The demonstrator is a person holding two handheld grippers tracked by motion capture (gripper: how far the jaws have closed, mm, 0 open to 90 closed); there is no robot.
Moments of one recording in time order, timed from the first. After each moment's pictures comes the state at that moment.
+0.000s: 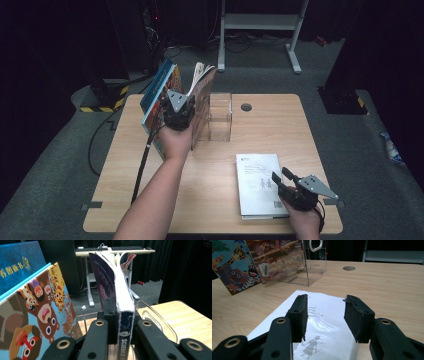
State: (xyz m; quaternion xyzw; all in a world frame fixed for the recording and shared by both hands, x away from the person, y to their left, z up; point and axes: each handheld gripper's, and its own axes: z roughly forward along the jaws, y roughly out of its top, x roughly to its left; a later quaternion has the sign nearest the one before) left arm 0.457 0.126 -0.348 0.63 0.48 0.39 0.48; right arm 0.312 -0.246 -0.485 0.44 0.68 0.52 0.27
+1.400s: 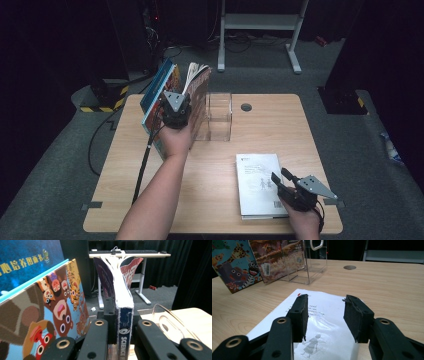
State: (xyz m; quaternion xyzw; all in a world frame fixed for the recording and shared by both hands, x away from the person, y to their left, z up) left arm 0.467 0.133 -0.363 0.59 0.50 0.42 0.47; right arm 0.312 -0.244 -0.487 0.44 0.68 0.52 0.27
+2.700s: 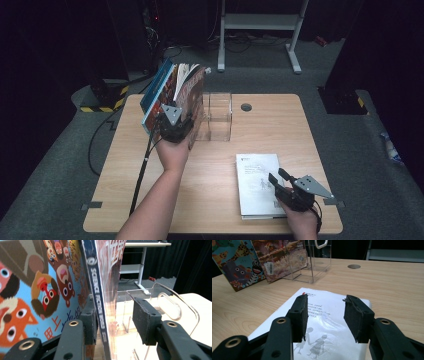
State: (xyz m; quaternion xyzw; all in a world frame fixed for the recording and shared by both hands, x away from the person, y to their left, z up) left arm 0.439 0.139 -0.389 0.61 0.51 0.40 0.45; right arm 0.312 -0.239 -0.488 0.43 0.69 0.52 0.26
